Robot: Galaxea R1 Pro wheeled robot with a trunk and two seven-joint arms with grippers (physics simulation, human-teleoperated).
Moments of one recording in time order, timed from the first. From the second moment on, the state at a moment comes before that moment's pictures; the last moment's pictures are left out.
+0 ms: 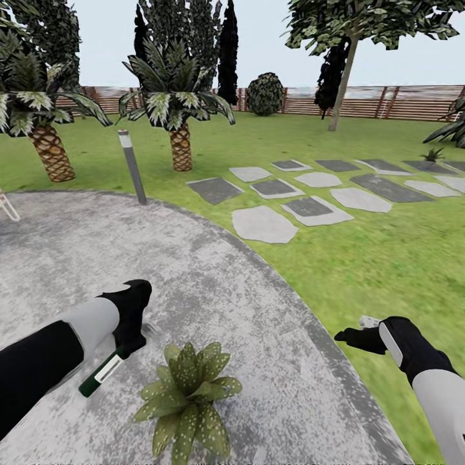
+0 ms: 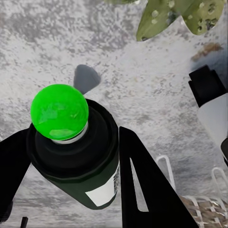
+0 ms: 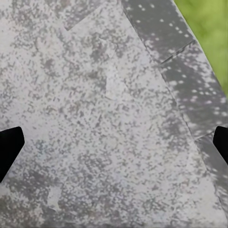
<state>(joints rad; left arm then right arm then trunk) -1.23 0.08 -1.11 -0.10 -0.41 1.00 -1.22 -0.79 -0.30 -0.12 -0.61 -0.14 0.84 0.22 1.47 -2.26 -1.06</state>
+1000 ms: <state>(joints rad) -1.20 0.08 -1.05 -0.10 -0.41 1.00 -1.22 -0.79 -0.30 -0.12 -0.61 -0.14 0.84 0.23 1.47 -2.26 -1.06</state>
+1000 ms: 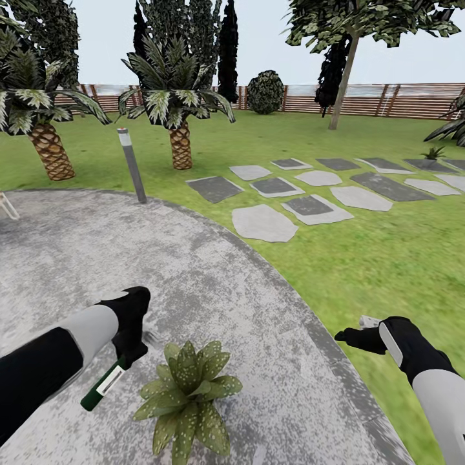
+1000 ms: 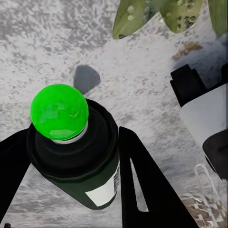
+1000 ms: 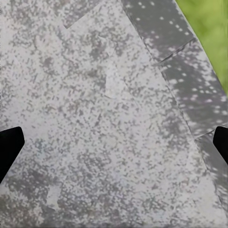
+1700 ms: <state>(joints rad) -1.20 0.08 -1.04 -0.09 -0.41 1.00 -1.22 -0.79 -0.30 -0.12 -0.61 -0.14 0.84 0.23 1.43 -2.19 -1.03</state>
